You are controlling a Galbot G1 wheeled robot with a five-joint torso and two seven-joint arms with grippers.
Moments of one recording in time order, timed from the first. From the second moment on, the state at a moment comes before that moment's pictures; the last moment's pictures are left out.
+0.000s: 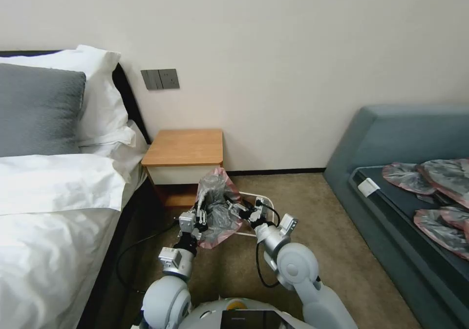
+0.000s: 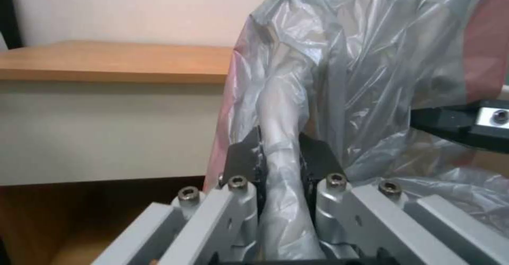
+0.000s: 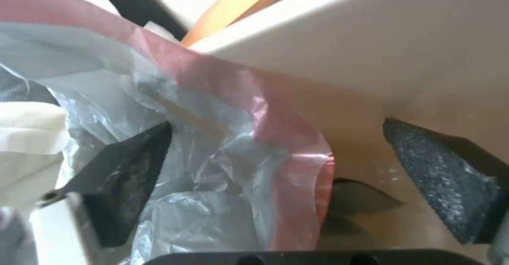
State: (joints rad) left arm 1.65 -1.35 -0.29 -2.27 -0.14 0.05 -0.15; right arm -1.34 1.33 0.17 2.20 0.89 -0.41 0.19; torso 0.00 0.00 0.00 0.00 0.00
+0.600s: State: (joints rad) left arm 1.65 -1.35 -0.29 -2.27 -0.17 0.06 -0.16; right arm -1.34 1.34 0.16 2.18 0.83 -0.38 0.15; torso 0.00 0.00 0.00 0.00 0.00
